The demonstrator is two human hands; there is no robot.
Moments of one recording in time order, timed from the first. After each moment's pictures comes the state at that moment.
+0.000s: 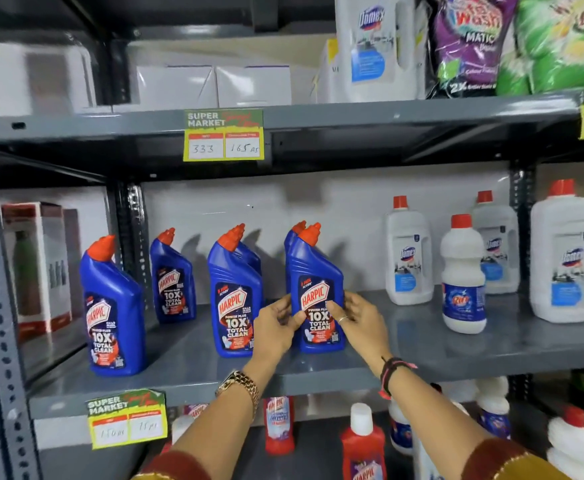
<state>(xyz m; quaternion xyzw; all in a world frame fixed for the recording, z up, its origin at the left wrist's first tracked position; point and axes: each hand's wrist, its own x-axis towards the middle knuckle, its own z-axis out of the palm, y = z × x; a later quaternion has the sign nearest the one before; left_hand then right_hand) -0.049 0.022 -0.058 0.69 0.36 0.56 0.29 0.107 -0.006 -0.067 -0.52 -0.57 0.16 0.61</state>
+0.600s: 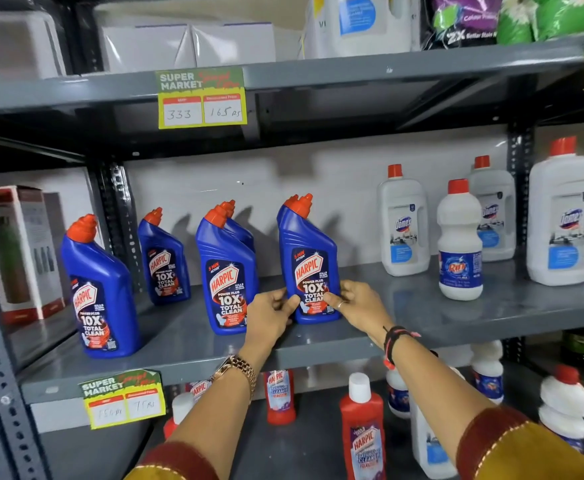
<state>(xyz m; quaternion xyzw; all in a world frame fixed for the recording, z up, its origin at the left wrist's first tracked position) -0.052 0.028 -0.076 0.69 0.43 0.50 0.30 0.113 -0.009 -0.072 -0.55 -0.59 0.22 0.54</state>
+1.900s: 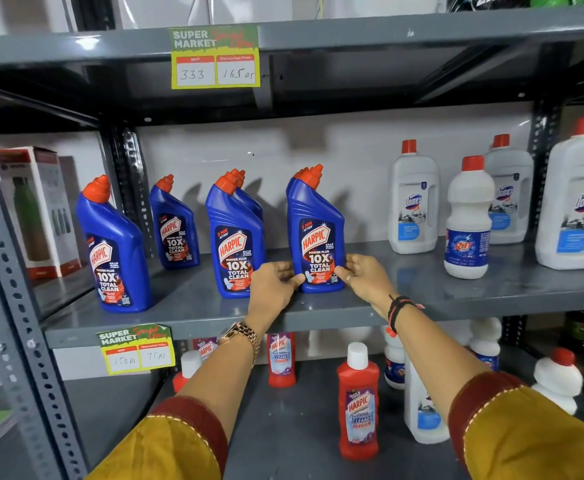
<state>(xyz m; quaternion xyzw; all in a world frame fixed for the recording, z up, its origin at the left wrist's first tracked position) -0.053 0.012 -0.074 0.70 0.46 0.49 0.23 0.119 -0.001 -0.076 -0.56 -0.58 0.24 0.54</state>
